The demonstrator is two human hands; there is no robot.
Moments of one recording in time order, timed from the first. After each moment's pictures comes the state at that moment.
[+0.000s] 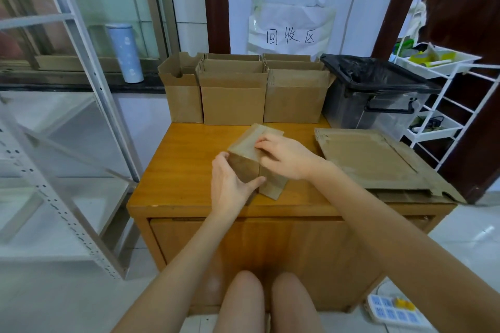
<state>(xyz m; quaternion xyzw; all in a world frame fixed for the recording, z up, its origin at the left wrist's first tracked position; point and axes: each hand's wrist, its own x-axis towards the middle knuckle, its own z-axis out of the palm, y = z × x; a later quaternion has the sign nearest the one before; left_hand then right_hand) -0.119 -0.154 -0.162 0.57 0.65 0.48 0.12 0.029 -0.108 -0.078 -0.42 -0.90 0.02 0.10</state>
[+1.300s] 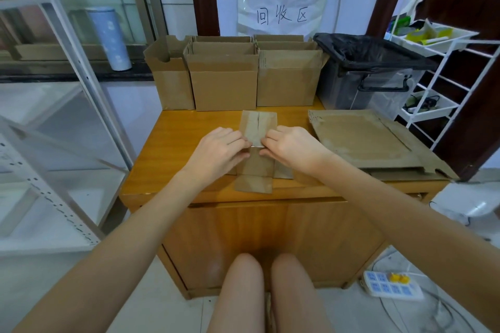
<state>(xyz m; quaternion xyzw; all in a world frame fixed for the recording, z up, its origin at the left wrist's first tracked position) -0.158 -0.137 -0.119 0.87 0.33 0.29 -0.22 0.057 -0.117 -0.100 -0.28 -0.91 -0.27 0.15</state>
